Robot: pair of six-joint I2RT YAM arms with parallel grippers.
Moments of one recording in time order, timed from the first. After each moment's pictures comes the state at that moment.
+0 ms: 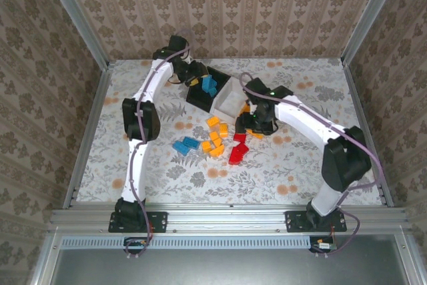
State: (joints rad) left arm -0.31 2.50 2.45 -1.00 0.45 -0.61; right arm 0.52 1.72 1.41 -1.02 -0.15 0.52
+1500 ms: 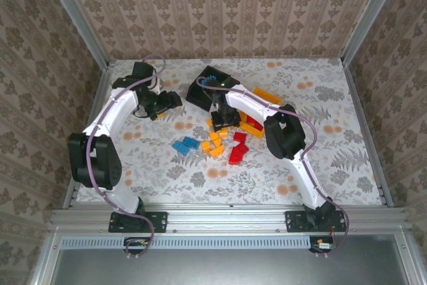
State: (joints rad) left arm -0.20 1.66 1.41 -0.92 0.38 -0.48; right arm 0.63 2.38 2.09 -1.25 -0.01 0.43
